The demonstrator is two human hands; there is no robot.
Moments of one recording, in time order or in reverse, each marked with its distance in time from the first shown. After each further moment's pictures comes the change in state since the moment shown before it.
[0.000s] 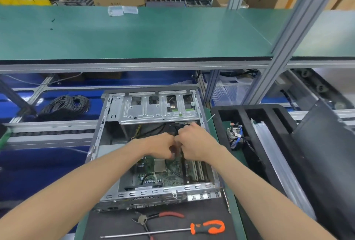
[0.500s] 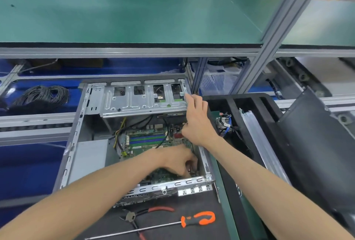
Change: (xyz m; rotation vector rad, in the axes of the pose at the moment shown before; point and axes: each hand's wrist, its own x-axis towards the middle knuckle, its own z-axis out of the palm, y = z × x) left_hand 0.044 0.055 0.053 -0.003 -0.151 0.259; right_hand 0.000 0.034 0.027 0.480 0.335 0.496
